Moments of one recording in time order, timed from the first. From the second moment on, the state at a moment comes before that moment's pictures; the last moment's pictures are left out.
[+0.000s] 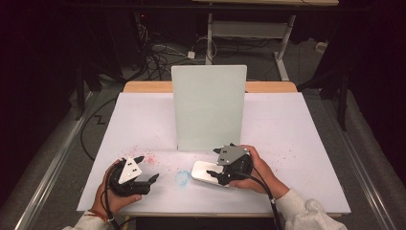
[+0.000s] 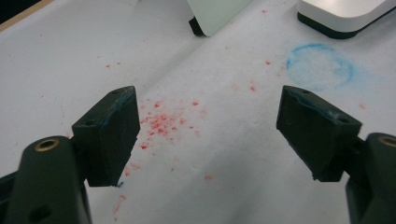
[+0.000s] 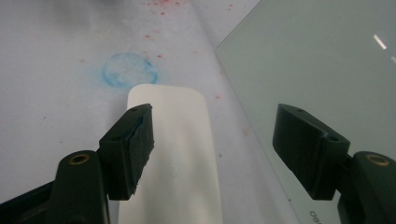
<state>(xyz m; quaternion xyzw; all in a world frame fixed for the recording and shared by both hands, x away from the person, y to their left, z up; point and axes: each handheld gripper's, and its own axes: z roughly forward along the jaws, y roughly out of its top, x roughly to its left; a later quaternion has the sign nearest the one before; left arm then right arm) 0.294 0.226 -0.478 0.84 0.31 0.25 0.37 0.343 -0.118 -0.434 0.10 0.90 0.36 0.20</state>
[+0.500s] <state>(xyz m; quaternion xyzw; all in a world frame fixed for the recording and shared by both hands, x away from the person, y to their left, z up) 0.294 0.226 -0.478 0.84 0.31 0.25 0.37 0.348 -0.134 -0.415 0.14 0.87 0.39 0.27</state>
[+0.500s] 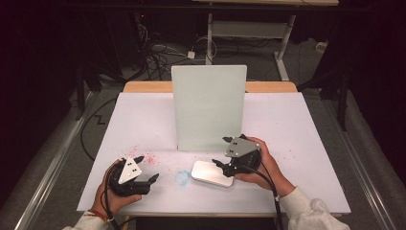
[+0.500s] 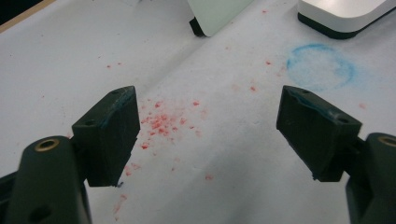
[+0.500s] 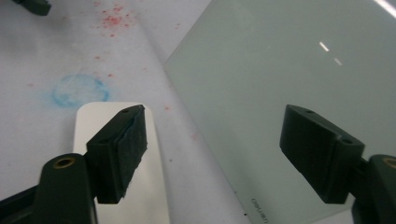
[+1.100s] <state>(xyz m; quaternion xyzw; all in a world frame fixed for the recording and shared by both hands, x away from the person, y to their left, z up) 0.294 0.226 -0.477 0.84 0.31 0.25 0.37 0.351 -0.166 -0.400 0.20 0.83 0.40 0.34</state>
